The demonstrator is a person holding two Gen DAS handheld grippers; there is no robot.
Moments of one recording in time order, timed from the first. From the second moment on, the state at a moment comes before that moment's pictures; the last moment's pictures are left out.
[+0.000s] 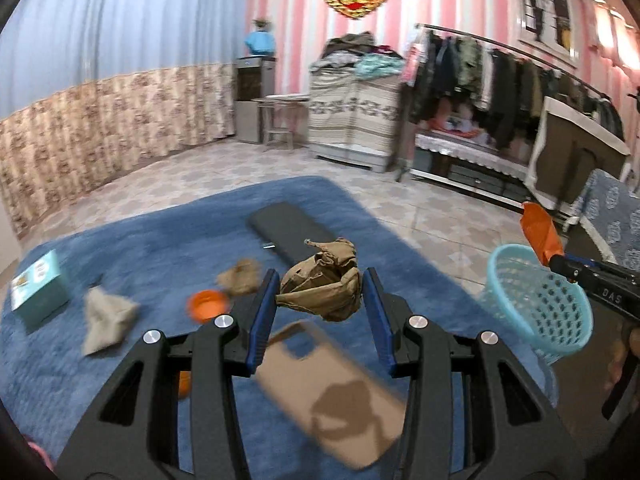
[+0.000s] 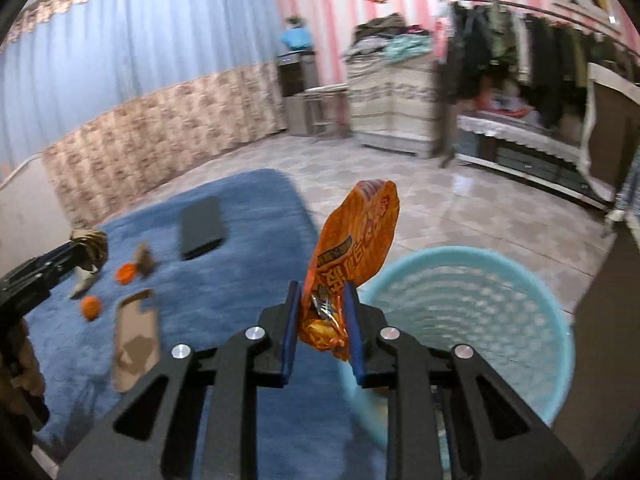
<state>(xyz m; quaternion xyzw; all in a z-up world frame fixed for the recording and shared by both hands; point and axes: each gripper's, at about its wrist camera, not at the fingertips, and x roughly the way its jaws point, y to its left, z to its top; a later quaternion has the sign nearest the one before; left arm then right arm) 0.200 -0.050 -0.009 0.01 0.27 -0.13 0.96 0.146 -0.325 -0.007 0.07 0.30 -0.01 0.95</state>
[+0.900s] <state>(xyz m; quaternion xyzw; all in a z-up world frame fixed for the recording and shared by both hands) 0.236 -0.332 -0.057 0.09 0.29 -0.31 0.90 0.137 -0.468 -0.058 0.14 0.32 -0.12 0.93</state>
